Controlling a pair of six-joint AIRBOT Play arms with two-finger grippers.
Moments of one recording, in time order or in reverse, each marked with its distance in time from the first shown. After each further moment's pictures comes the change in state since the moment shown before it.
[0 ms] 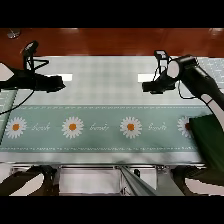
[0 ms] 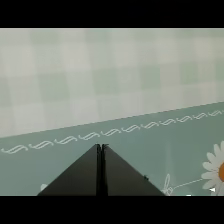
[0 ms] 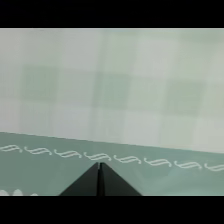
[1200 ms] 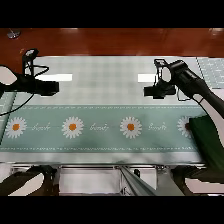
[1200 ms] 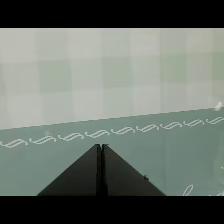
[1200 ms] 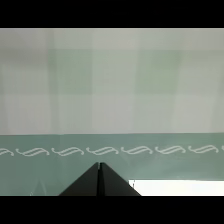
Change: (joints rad) left arm 0.016 -0.015 -0.029 0.171 0.011 -0.014; right arm 0.005 -0.047 -0.019 -0.075 0.041 0.078
